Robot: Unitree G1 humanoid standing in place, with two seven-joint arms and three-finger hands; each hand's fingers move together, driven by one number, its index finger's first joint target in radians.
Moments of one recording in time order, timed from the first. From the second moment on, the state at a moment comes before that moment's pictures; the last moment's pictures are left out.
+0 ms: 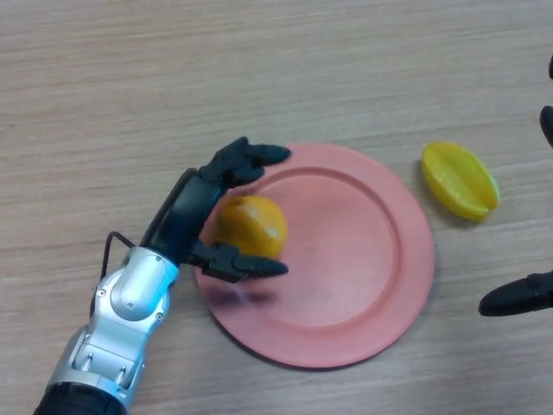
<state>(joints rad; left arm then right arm) -0.40 0.18 -0.14 0.50 0.20 -0.32 -0.09 -0.01 -0.29 -0.25 -0.75 0.05 0.56 0.32</state>
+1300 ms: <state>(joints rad) -0.08 0.33 0.28 -0.38 -0.27 0.23 -0.22 -0.03 -0.28 -0.20 -0.73 0.05 0.56 0.30</state>
